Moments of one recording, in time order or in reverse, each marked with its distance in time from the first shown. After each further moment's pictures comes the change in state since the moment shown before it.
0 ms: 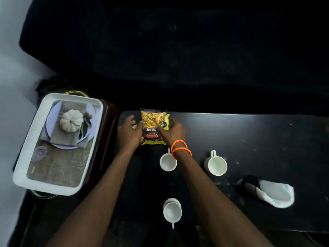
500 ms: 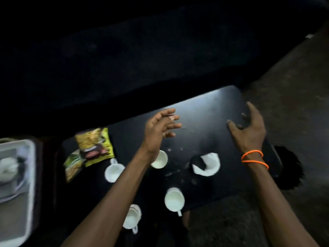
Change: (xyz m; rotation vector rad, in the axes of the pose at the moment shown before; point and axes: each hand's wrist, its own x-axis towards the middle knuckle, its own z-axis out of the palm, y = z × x) left_hand -0.195 0.185 0.168 -0.568 -0.757 0.124; right_hand -0.089 0.174 -0.376 -0.038 0.862 -0.121
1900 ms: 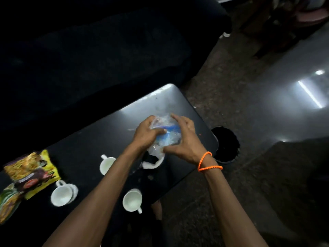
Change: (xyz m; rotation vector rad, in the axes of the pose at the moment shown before) left_hand 0.005 -0.043 0.126 0.483 -0.310 -0.079; right_hand -0.052 -0.036 -0.088 -0.062 -0.576 0.159
